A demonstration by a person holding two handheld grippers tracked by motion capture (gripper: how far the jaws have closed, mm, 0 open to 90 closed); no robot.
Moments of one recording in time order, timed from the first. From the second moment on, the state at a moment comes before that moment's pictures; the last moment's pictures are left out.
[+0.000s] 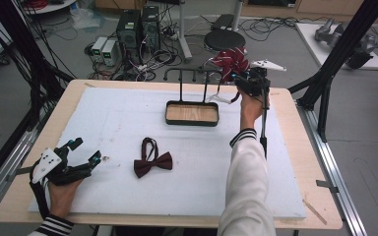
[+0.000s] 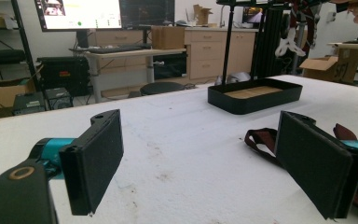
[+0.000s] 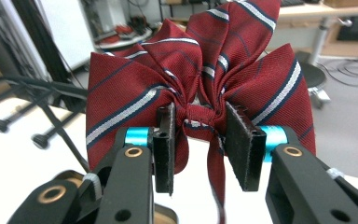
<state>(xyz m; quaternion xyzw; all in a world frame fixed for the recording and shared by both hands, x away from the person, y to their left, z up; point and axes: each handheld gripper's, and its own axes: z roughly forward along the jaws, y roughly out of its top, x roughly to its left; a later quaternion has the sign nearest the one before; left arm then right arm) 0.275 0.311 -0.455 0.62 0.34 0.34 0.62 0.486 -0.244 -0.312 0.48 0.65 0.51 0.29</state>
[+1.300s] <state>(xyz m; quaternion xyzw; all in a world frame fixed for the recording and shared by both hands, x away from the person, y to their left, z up) 0.274 0.311 -0.455 0.62 0.34 0.35 0.62 0.480 -0.274 -0.311 0.47 0.67 0.50 0.28</state>
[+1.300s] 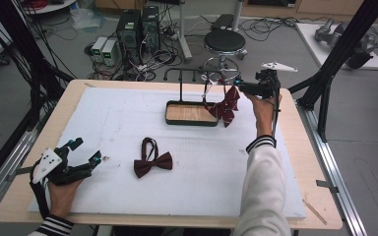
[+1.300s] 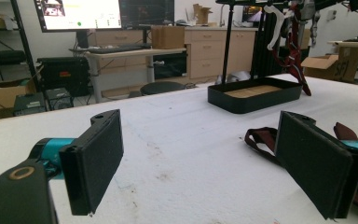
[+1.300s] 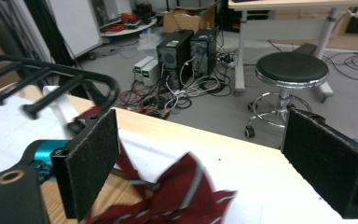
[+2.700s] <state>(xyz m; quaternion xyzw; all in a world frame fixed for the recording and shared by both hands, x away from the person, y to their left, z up) 0.274 0.309 -0.454 0.62 0.34 0.35 0.61 0.270 -0.275 -0.386 0.33 0.67 0.59 0.30</state>
